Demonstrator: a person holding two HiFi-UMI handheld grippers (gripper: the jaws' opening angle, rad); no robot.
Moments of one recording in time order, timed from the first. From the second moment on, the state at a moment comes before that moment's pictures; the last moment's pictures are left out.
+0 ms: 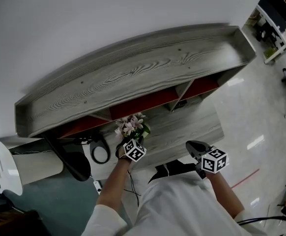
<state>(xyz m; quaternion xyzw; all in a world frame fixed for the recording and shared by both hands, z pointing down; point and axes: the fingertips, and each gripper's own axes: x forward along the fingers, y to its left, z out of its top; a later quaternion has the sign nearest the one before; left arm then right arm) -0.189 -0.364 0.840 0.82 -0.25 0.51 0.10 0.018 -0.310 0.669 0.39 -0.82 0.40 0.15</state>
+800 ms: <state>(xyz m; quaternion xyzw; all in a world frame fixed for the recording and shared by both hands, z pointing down) -0.186 -0.389 0.884 0.80 -0.21 0.56 0.02 0.045 -0.309 0.680 0.42 -0.79 0.42 0.16</state>
